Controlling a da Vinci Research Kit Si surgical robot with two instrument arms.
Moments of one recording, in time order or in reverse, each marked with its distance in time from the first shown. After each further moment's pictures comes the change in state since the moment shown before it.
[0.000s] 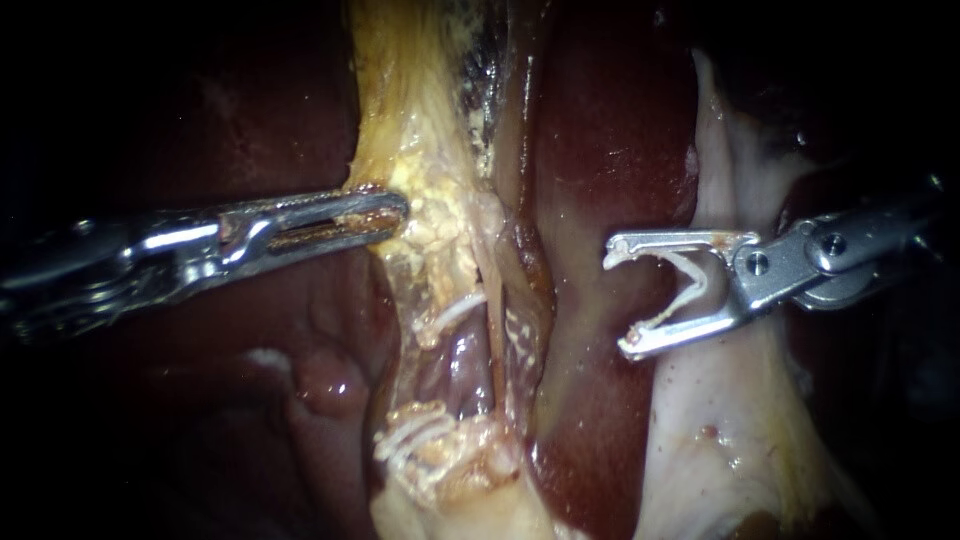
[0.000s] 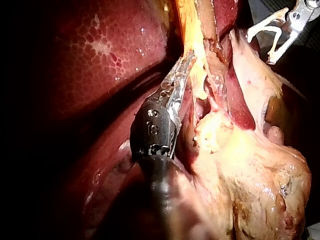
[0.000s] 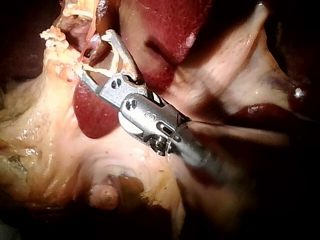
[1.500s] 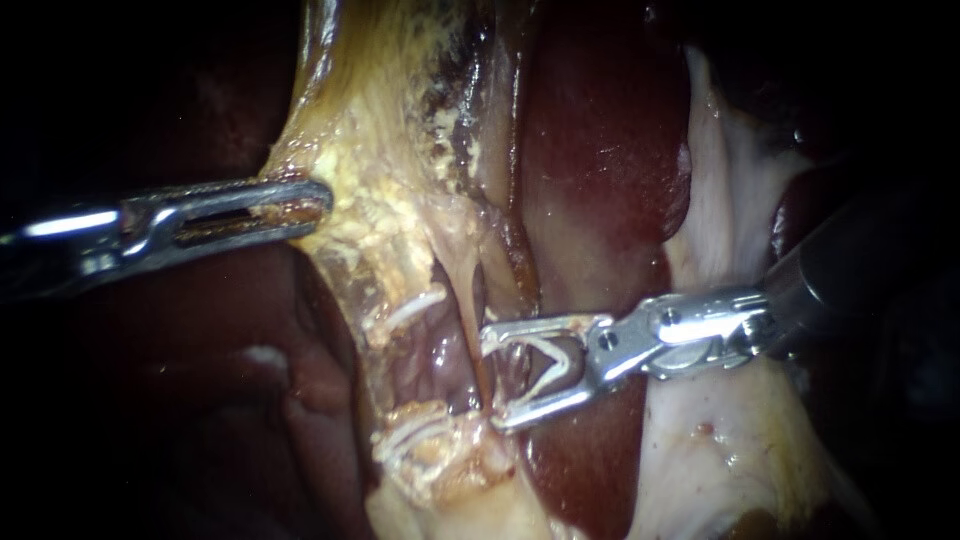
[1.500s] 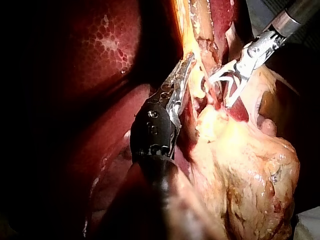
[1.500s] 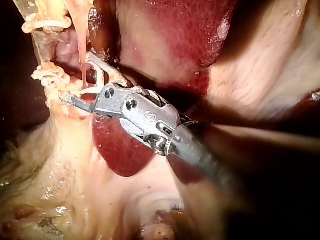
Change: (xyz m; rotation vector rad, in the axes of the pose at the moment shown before) right arm -0.010 -0.002 0.016 0.150 -0.018 0.171; left arm -0.005 -0.003 -0.008 -0.015 -0.039 -0.014
